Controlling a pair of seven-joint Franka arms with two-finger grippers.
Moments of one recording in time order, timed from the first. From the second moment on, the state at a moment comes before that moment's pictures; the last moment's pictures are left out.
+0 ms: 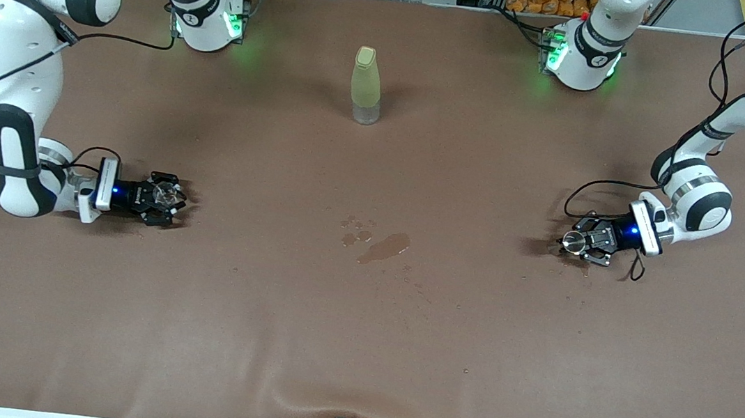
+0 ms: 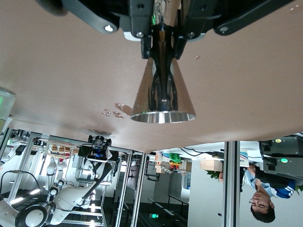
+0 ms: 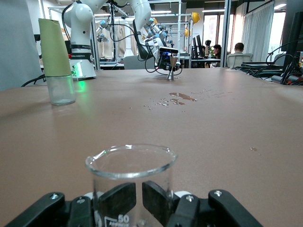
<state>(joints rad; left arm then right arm) 0.81 0.80 -0.48 -2.10 -1.22 1.98 2.61 -0.08 0.93 -0.29 -1.75 1.27 1.39 -2.77</state>
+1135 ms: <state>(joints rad) 0.83 0.80 -0.47 -2.04 -1.17 1.89 2.56 -0.08 0.93 -0.29 -1.75 1.27 1.45 -2.76</state>
